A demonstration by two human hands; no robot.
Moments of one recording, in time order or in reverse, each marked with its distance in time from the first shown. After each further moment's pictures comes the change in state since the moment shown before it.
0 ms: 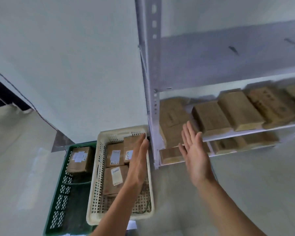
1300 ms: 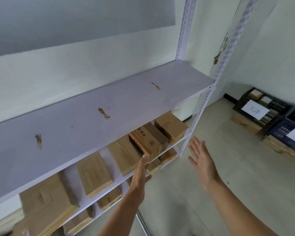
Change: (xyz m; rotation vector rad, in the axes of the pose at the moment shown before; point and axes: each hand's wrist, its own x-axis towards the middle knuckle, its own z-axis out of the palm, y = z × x) left_hand 0.057 0.112 0.611 0.039 -0.502 -0.252; right_hand 0.044 -0.294 -0.575 -0.086 0.477 0.035
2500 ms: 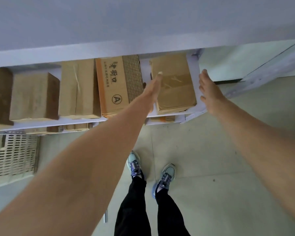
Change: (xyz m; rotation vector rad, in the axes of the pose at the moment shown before) left_hand 0.424 -0.002 0.208 -0.123 0.396 -0.335; right_hand 0.505 0.076 -0.148 -0.508 -0.326 0.466
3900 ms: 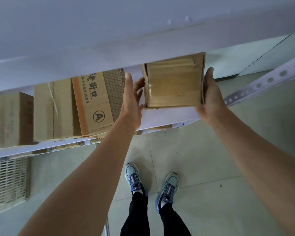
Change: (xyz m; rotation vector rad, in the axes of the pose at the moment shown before) left_hand 0.054 -0.023 -0.010 -0.312 -0.024 0.209; right_hand 0.051 0.024 -0.006 0.494 -0.084 -0.156
